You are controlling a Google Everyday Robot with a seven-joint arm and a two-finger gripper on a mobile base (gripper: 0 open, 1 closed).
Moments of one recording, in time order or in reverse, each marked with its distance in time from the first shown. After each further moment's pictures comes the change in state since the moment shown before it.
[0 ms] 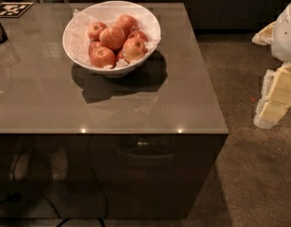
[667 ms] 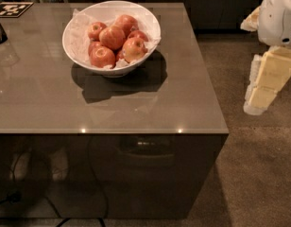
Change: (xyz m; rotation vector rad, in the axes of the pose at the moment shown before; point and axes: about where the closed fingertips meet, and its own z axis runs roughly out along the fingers) arm -0.026 -0.011 -0.012 0.019 0.021 -0.049
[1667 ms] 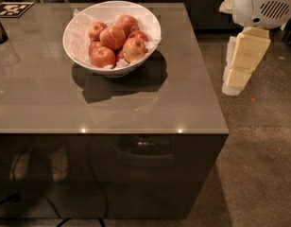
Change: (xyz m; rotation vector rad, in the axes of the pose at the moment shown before) arm -0.043 -0.027 -0.004 0.038 -0.008 -0.070
